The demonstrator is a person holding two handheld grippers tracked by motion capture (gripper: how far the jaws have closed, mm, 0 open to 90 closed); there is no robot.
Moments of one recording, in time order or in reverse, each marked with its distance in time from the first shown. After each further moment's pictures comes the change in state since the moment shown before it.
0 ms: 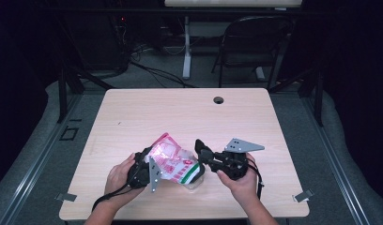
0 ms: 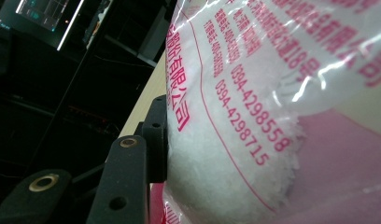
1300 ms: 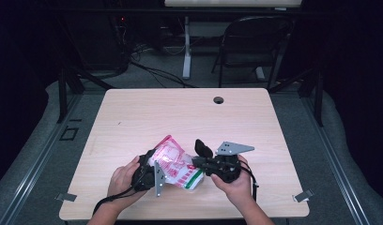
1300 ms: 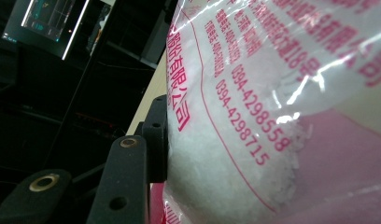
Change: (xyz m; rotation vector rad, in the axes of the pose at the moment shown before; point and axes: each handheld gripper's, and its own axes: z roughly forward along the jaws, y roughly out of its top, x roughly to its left) left arm -0.014 0.004 0.001 0.001 0.019 0.060; right arm 0.010 -0.005 0.015 0.074 0.047 -0.002
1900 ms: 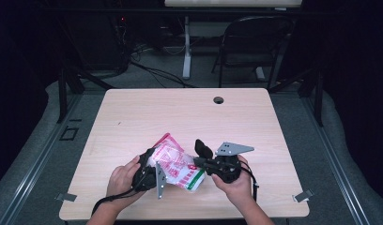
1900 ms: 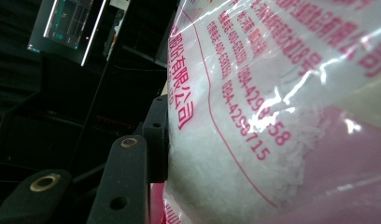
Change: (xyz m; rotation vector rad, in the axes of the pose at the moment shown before) left arm 0.000 0.004 -0.004 0.019 0.056 0.066; right arm -0.002 -0.002 0.000 0.014 -0.021 -0.011
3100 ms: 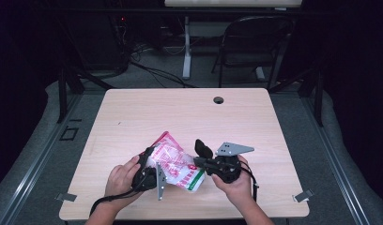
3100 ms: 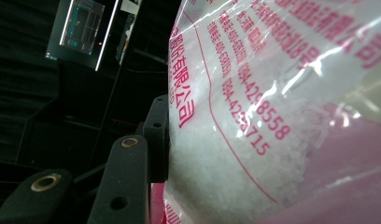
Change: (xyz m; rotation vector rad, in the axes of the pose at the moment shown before) left arm 0.002 0.001 -0.003 0.001 0.049 0.051; right arm -0.001 -0.001 0.000 -0.002 -0.004 -0.002
